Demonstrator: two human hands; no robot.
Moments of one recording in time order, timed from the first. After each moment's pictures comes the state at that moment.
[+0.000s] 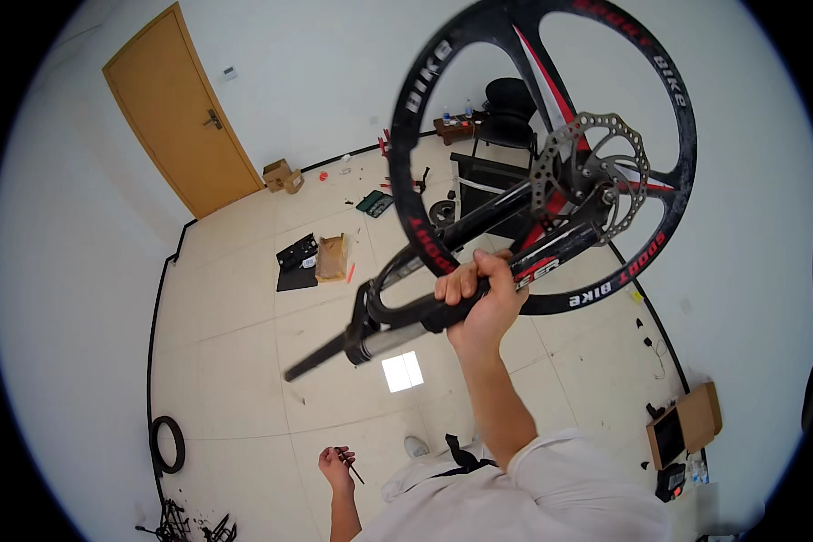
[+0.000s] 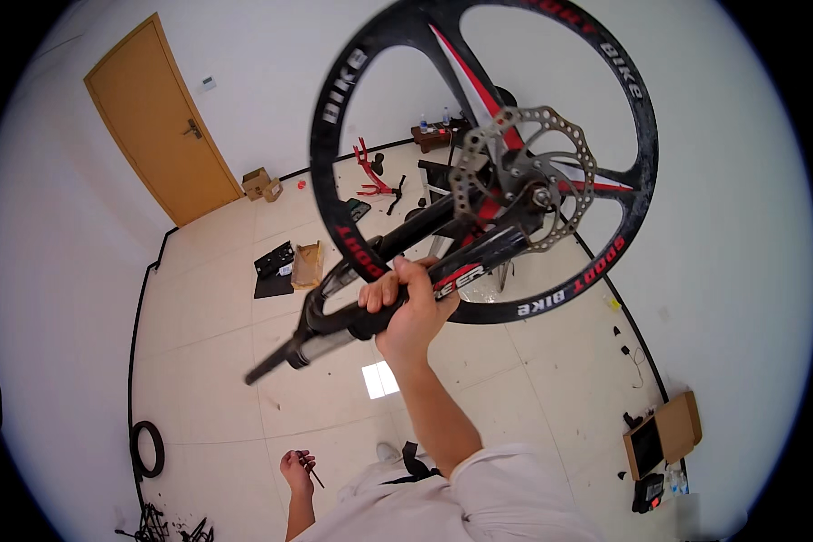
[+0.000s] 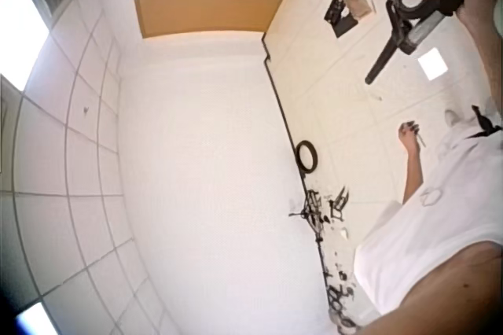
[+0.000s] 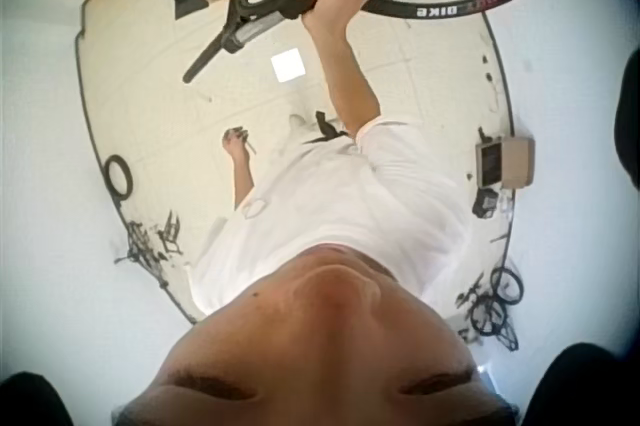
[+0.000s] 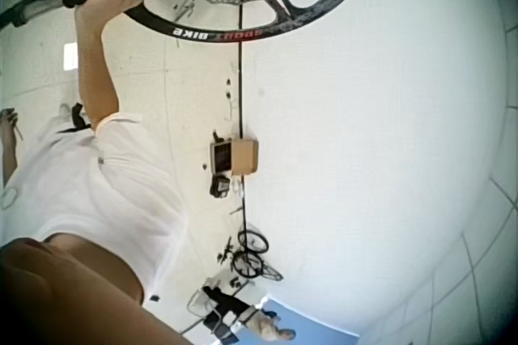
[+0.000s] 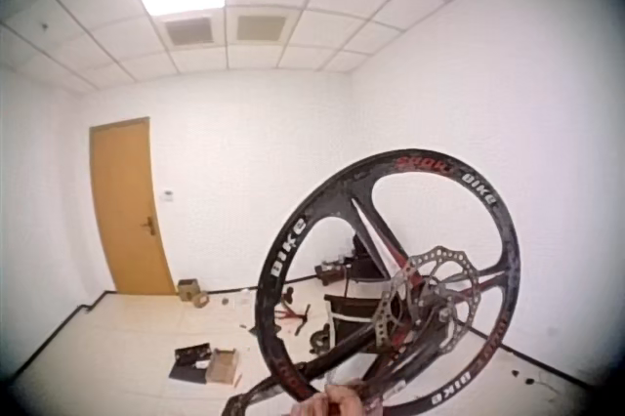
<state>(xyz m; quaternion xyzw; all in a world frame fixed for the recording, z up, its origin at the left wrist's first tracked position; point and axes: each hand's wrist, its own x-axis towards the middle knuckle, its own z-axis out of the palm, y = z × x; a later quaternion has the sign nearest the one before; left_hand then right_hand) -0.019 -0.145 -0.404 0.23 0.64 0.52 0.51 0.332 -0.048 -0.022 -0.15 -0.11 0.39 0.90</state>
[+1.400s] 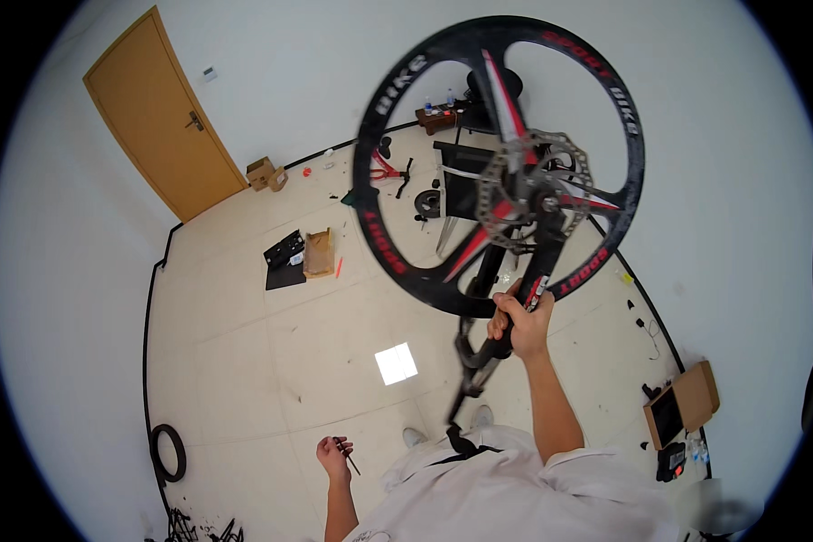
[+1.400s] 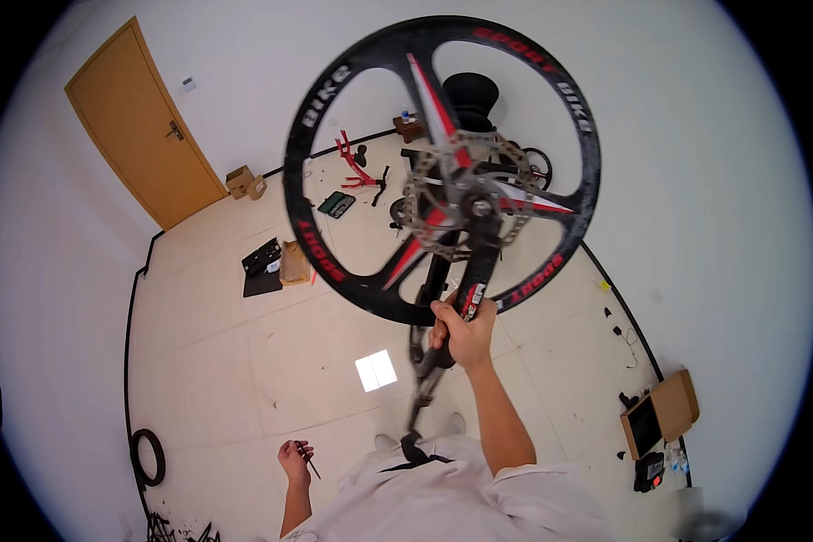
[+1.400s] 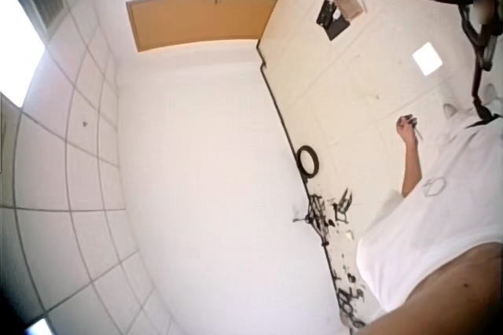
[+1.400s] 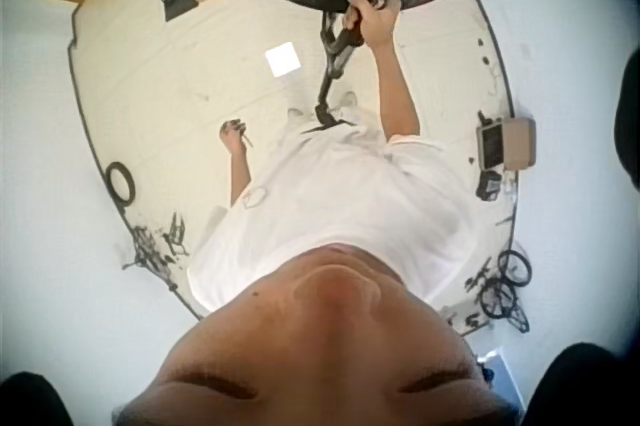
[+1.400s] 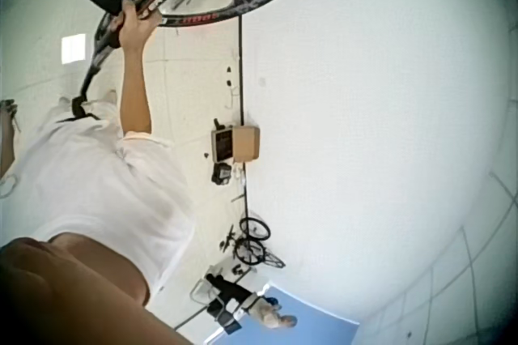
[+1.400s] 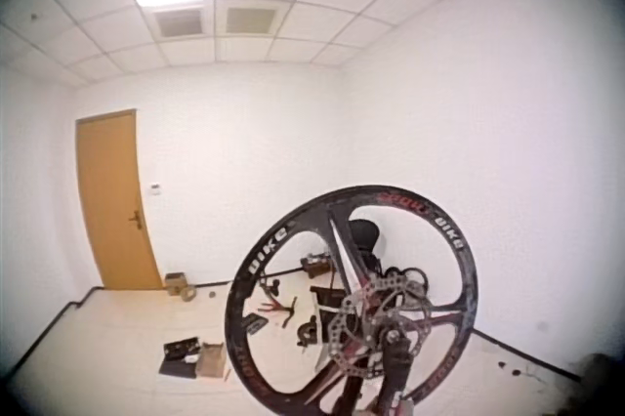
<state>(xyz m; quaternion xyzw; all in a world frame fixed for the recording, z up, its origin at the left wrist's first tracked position) -0.029 -0.132 -0.424 0.26 0.63 0.49 0.54 0.408 -0.112 -0.119 -0.43 -0.29 0.35 0.78</state>
